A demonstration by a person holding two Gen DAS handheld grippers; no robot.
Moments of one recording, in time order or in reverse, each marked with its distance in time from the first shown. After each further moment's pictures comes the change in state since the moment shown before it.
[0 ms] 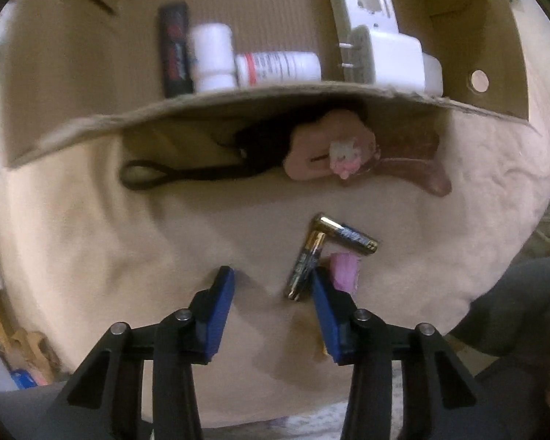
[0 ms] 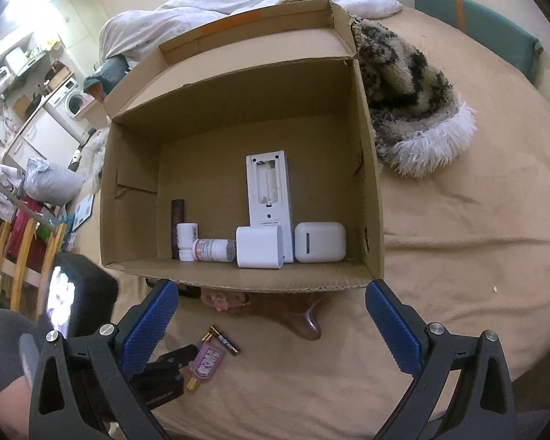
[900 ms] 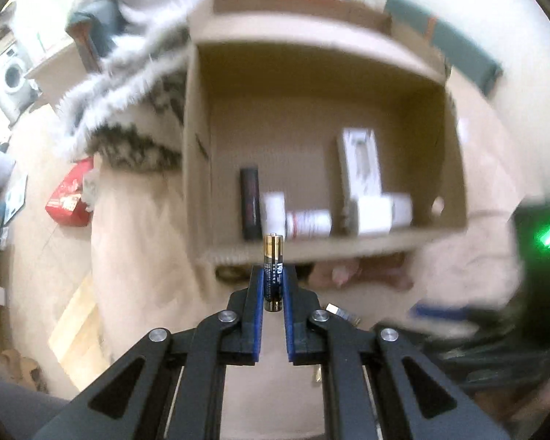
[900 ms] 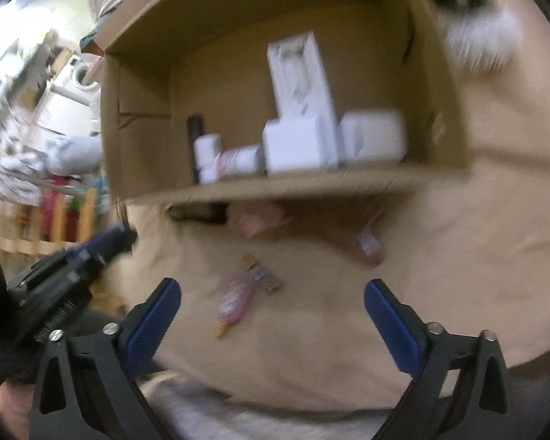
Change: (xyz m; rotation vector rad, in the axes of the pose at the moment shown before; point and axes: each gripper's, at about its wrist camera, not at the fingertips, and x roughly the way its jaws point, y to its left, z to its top) left arm -0.134 0.017 -0.020 -0.077 -0.478 0.044; right arm 0.063 0.003 -0.037 0.148 0.348 0.269
